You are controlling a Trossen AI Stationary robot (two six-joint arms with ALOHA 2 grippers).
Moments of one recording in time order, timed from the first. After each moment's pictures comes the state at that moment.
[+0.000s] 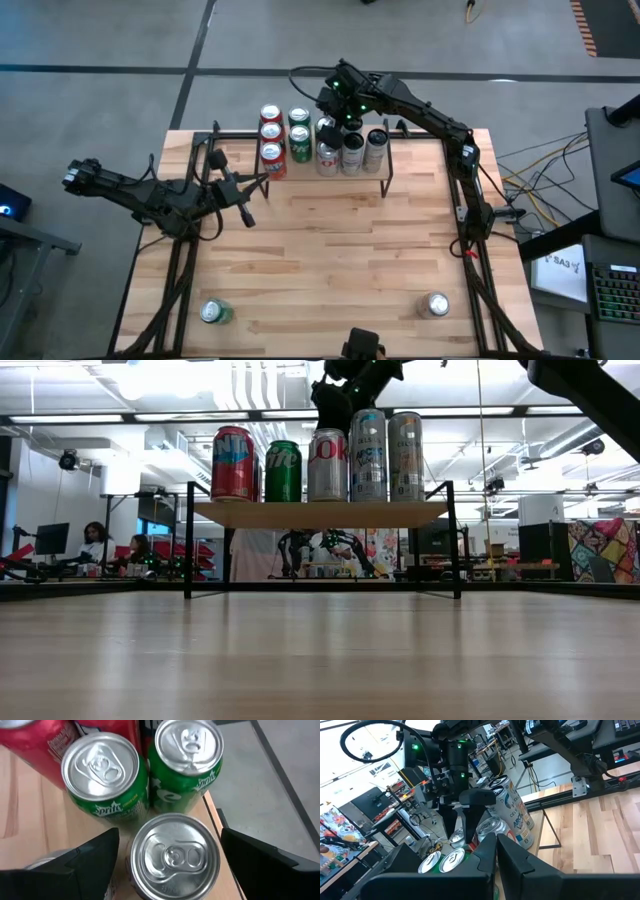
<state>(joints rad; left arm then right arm) -0.30 0.87 0.84 -0.05 -0.83 0.46 -0.51 2.09 2.35 -1.11 -0.16 -0.21</state>
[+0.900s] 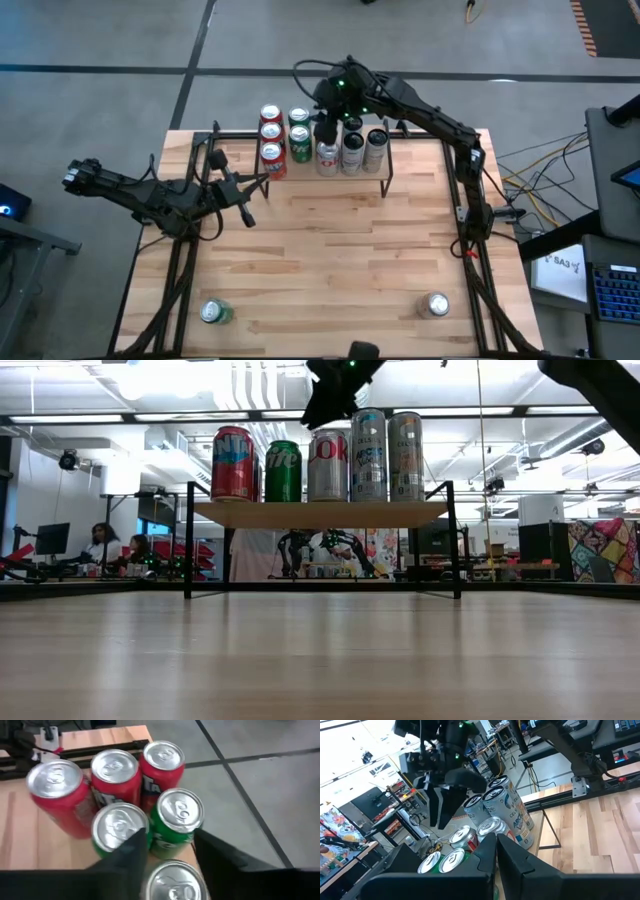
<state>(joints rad) -0.30 0.87 0.84 -0.05 -0.83 0.46 -0.45 2.03 2.36 -0.95 -0.05 -0.18</state>
